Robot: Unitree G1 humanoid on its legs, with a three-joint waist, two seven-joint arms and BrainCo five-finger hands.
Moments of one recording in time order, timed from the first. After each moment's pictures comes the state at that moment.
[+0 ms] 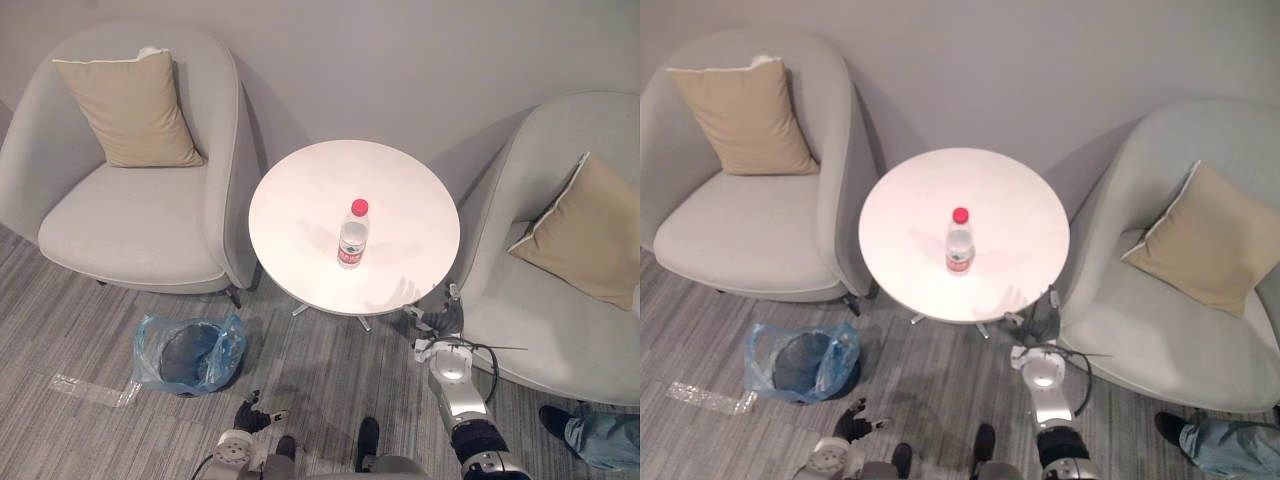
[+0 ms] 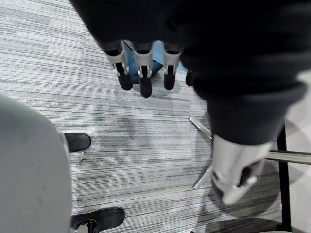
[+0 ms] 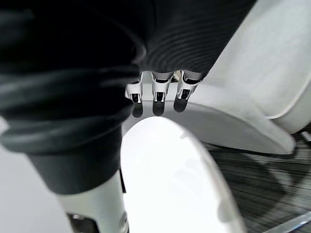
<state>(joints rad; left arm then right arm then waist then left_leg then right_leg) 0.00 0.10 -0.14 1.05 0.06 -0.14 0.13 -0.25 -0.10 -0.03 0.56 -0.06 -0.17 -0.38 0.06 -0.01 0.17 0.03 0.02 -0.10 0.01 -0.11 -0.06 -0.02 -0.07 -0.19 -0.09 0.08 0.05</state>
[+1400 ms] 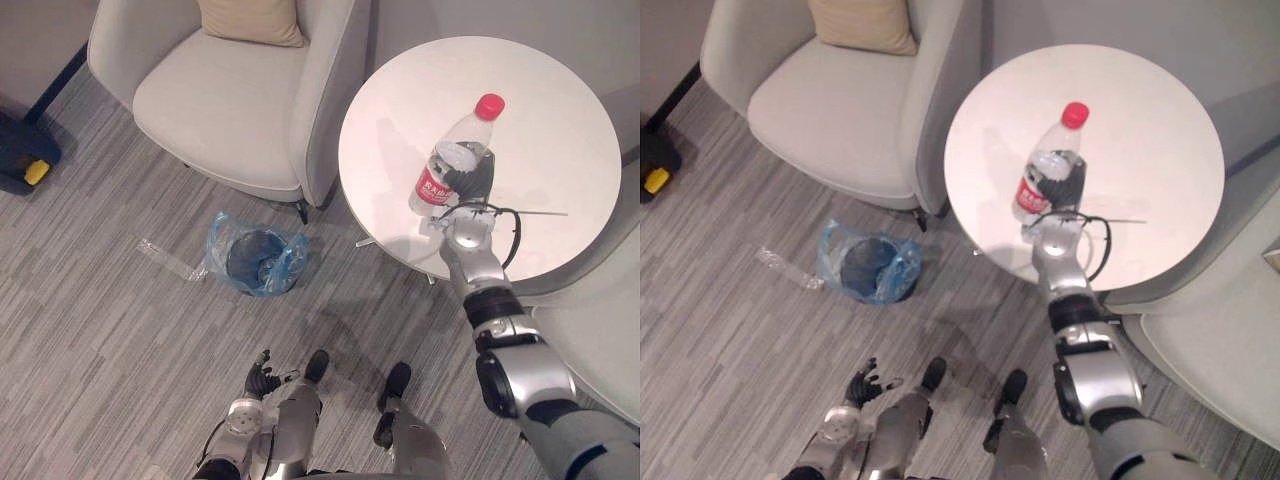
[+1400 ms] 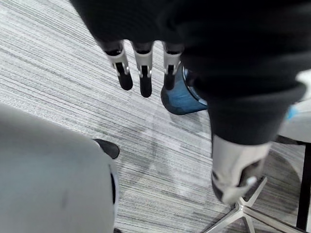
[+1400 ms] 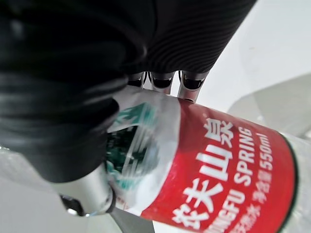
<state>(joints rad) -0.06 0.08 -0.17 0.94 -0.03 -0.19 0.15 -0.72 -0.26 0.01 0.64 0.10 -0.19 -0.44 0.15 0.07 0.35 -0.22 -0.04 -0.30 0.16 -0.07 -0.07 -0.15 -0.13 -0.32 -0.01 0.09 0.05</state>
